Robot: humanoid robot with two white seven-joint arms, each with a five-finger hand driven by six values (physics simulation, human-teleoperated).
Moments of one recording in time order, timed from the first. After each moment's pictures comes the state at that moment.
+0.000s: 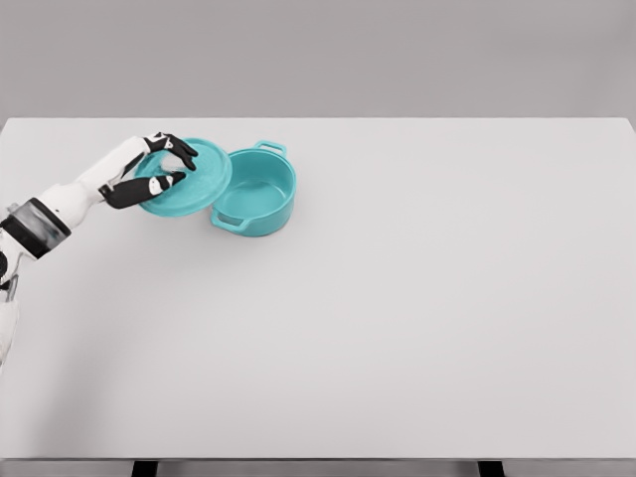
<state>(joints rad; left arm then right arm) -0.37 0.41 -0.06 -1.30 -0.06 -0.38 -0.61 0.01 0.00 -0.30 0.05 0.25 -0.01 0.09</state>
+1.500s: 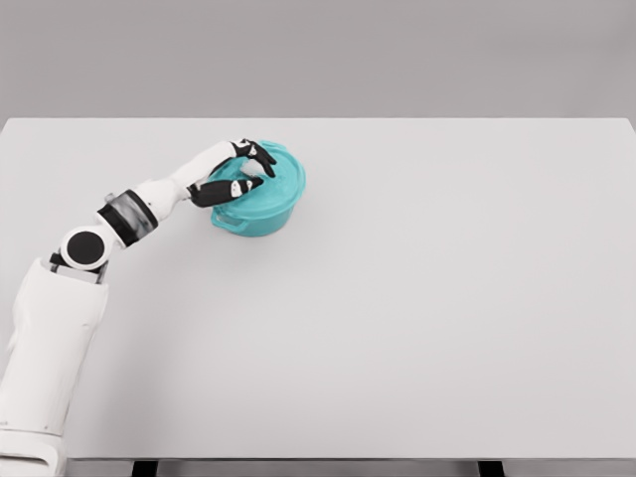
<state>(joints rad) -0.47 0.20 -0.14 -1.18 -0.23 -0.38 -0.61 0.01 0.00 -0.30 0.05 0.25 -0.01 0.09</state>
